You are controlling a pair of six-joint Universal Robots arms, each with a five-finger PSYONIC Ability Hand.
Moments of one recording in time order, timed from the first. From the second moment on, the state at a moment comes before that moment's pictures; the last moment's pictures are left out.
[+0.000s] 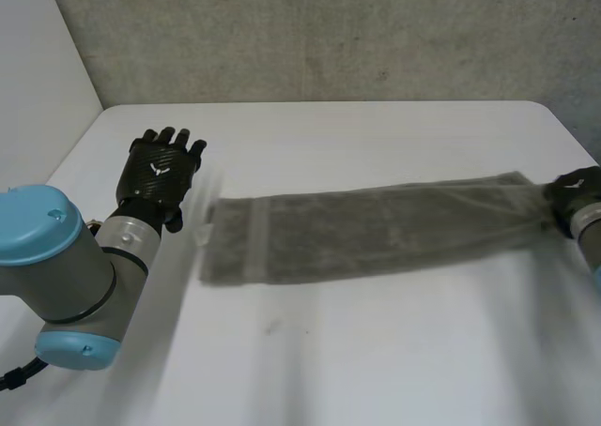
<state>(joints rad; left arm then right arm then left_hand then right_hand) 4.34 -1.94 -1.76 3.69 -1.57 3.63 1.54 -0.90 1.39 -0.17 1.58 2.27 0.18 0.16 0.17 0.17 0.03 0.94 1.18 1.18 1.19 0.98</state>
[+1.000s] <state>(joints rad) 4.30 -1.94 -1.77 3.69 -1.57 3.63 2.23 -1.02 1.55 -0.48 1.29 2.34 0.18 0.16 0.17 0.17 0.03 0.21 0.22 0.21 0.23 0.06</state>
